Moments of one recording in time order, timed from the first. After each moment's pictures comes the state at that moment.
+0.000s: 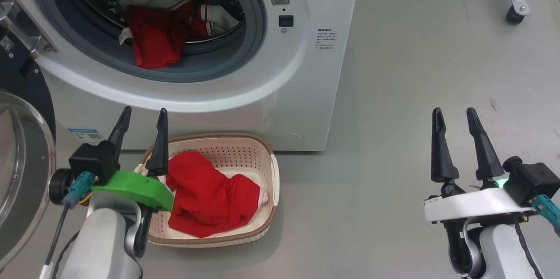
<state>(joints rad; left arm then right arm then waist) -0.35 0.04 -0.11 0.44 -0.31 -0.12 -0.25 -0.07 -0.04 0.10 0.02 0.38 0.12 -0.25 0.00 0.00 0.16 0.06</state>
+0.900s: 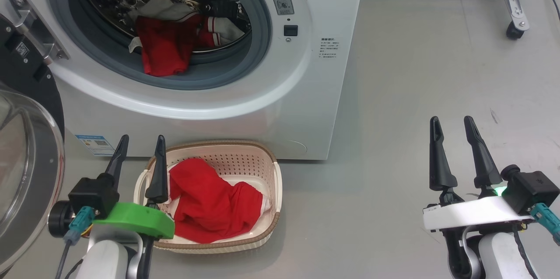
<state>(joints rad) -0.19 0.04 -0.11 0.29 -0.32 -0.11 -0.25 -0.03 -0.04 0.11 0.00 0.38 0.12 -0.25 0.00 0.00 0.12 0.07</state>
